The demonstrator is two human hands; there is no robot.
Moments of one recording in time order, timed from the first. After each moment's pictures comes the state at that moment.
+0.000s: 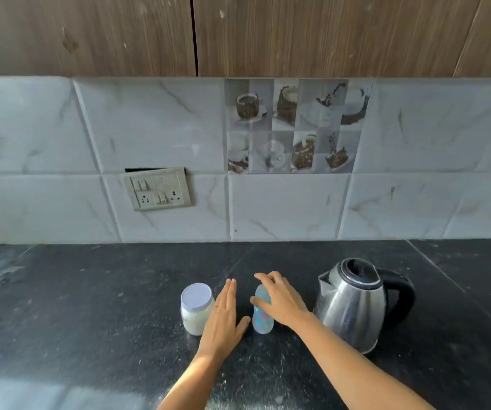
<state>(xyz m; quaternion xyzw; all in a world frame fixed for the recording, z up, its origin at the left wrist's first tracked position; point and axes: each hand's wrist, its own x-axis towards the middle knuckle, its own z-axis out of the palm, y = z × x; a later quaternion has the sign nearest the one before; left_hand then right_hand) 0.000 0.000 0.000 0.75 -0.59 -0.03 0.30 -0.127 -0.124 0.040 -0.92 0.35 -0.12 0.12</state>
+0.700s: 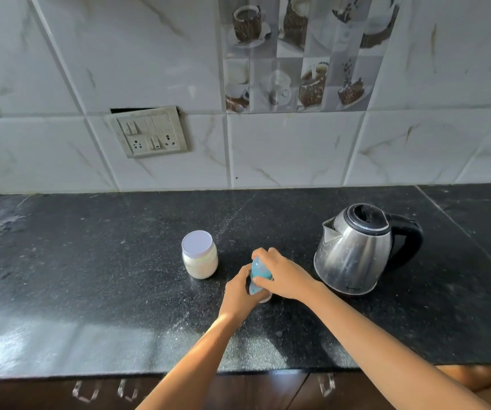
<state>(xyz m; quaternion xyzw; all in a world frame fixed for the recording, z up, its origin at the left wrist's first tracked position) -0.040 0.010 -0.036 0.71 -0.44 -0.30 0.46 -0.150 -0.085 0.025 -0.93 0.29 -0.03 0.20</state>
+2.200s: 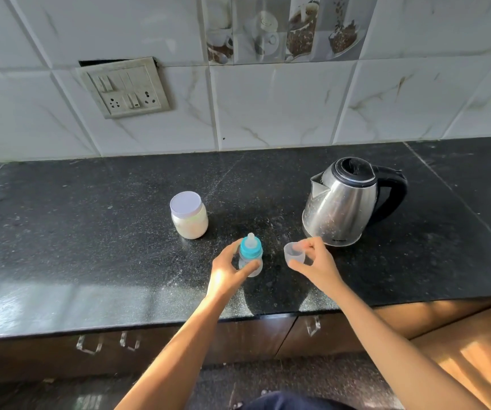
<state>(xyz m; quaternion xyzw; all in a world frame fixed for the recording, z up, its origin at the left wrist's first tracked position) -0.056 0.053 -0.045 0.70 -0.43 -0.29 0.49 -0.261 -0.059 -0.041 -0.71 0.45 -0.24 0.48</state>
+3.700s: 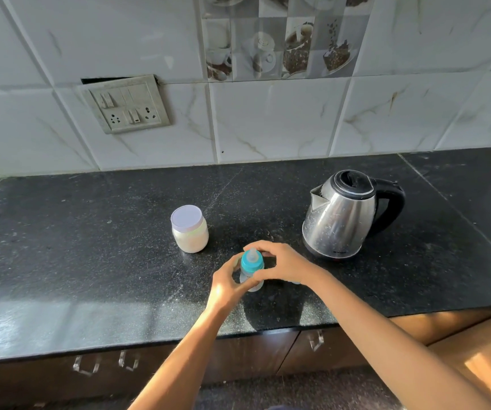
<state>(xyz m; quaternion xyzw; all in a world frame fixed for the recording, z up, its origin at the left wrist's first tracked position) -0.051 0.054 -0.038 0.68 -0.45 -0.31 0.49 -0.187 -0.064 0.010 -0.84 0.26 -0.08 0.46</state>
